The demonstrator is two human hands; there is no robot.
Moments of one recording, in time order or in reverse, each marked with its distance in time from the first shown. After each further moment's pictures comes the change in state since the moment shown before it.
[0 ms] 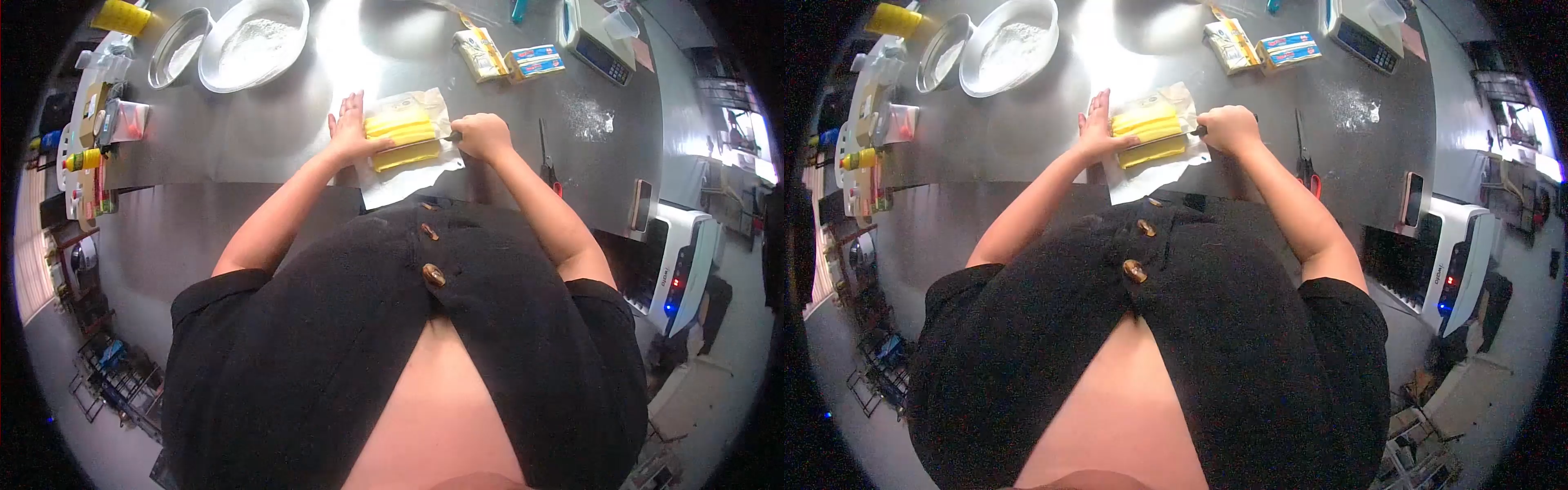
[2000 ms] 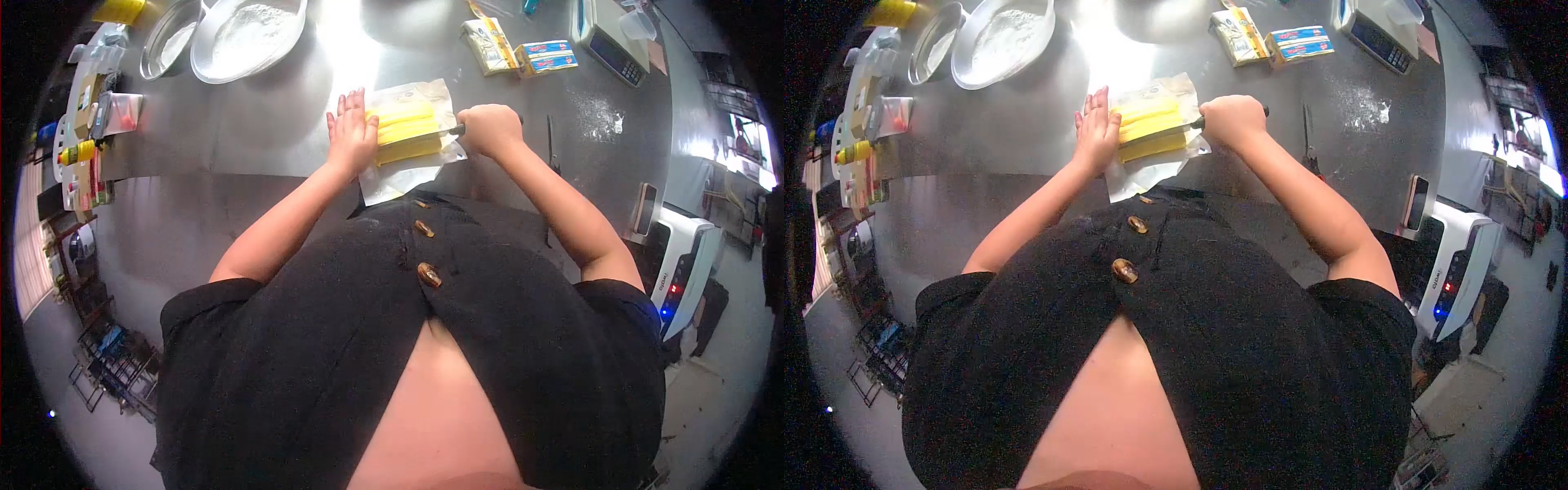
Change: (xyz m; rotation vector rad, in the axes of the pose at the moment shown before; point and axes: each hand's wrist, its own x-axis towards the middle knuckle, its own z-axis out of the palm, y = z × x) left_hand -0.024 0.012 0.018 -0.039 0.243 -0.007; right_hand 0.007 -0.012 -0.036 -0.012 -0.110 0.055
